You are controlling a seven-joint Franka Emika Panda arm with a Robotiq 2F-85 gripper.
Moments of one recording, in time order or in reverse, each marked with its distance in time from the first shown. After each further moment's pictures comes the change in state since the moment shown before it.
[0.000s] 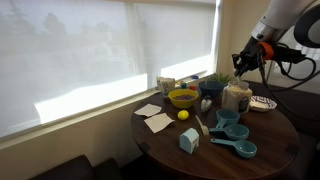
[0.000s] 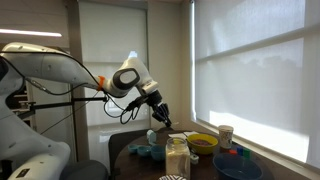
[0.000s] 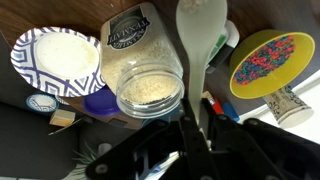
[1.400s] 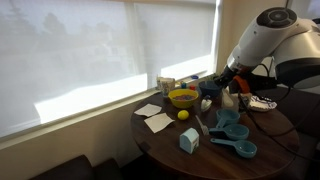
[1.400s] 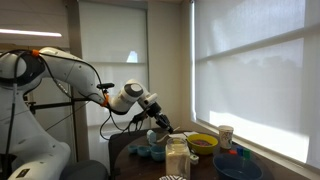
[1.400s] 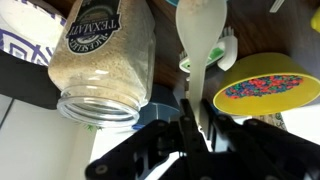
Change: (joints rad) arm -0.002 0.197 0.213 0.009 -0.475 0.053 0.326
